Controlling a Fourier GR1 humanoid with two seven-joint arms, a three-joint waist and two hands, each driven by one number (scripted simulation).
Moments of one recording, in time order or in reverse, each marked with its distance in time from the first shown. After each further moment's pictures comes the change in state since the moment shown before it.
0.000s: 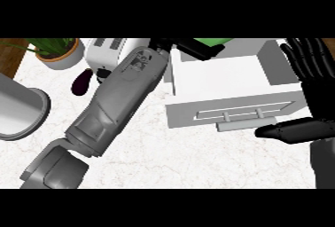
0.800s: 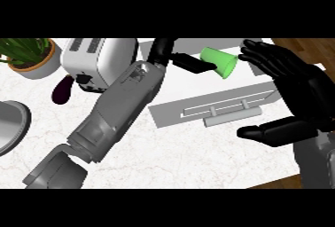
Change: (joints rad) left arm 0.079 0.000 -0.129 0.016 0.166 -0.057 -0.068; right arm -0.079 0.023 0.092 0.017 -0.107 0.123 0.013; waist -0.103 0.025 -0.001
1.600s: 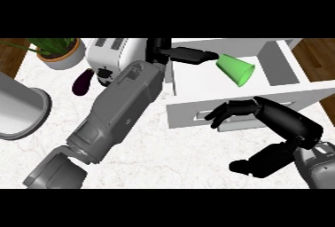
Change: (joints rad) left arm 0.019 0.000 0.043 -0.048 0.213 0.042 -0.202; right arm 0.070 -0.182 0.244 -0.021 0.179 0.267 0.102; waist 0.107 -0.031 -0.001
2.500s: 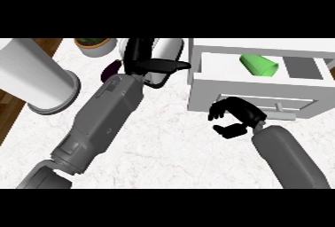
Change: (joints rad) left arm 0.191 0.068 0.039 -0.130 0.038 -0.127 -0.065; right arm -0.154 0.080 0.133 0.797 0.570 -0.296 -0.374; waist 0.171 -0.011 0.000
